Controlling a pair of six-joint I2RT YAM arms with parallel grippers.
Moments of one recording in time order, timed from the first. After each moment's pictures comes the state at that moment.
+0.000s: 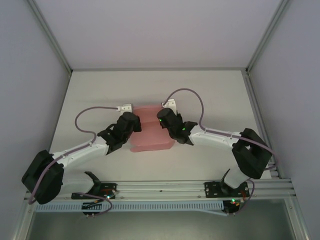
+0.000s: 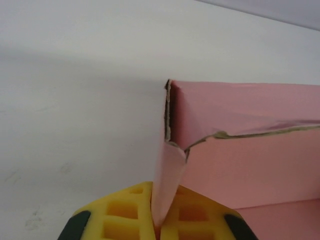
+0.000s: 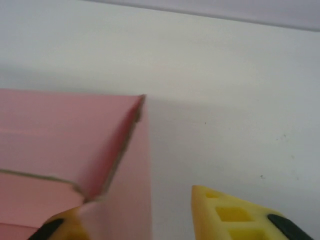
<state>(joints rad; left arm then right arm) -0.75 1.24 0.66 -0.02 -0.43 -0.60 0.91 1.55 0.94 -0.04 0.56 0.39</state>
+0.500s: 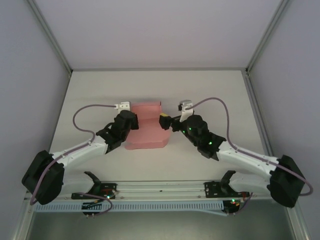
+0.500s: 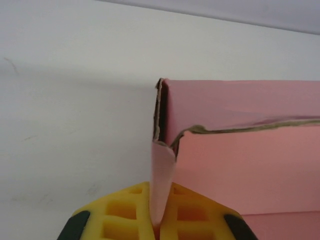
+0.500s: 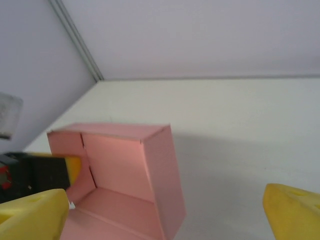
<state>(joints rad) -0.72 1.24 0.65 0.02 -0.47 -0.48 0.88 1.08 0.63 0.24 0.29 0.37</state>
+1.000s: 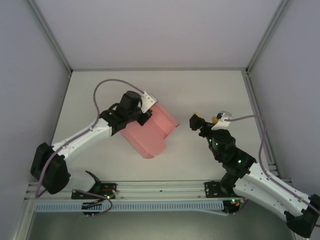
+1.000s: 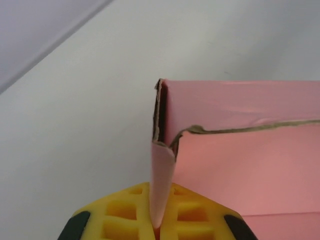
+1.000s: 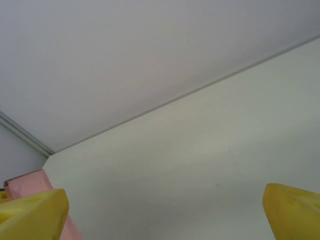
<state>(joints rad) -0.72 1.40 1.09 -0.37 0.00 0.27 0.83 0.58 0.50 -0.16 0.61 0.67</state>
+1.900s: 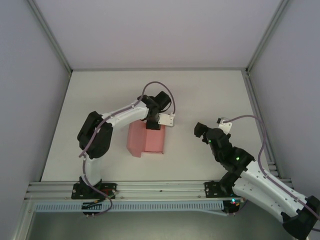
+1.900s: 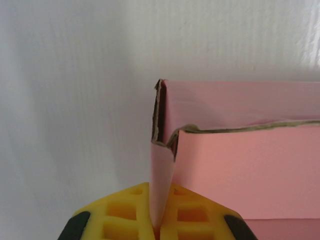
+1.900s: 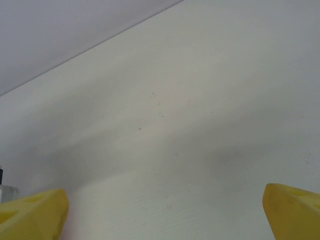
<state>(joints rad) -0.82 1.98 1.57 -0.93 -0.11 0.90 0.75 0.63 0.50 -0.49 0.58 0.82</state>
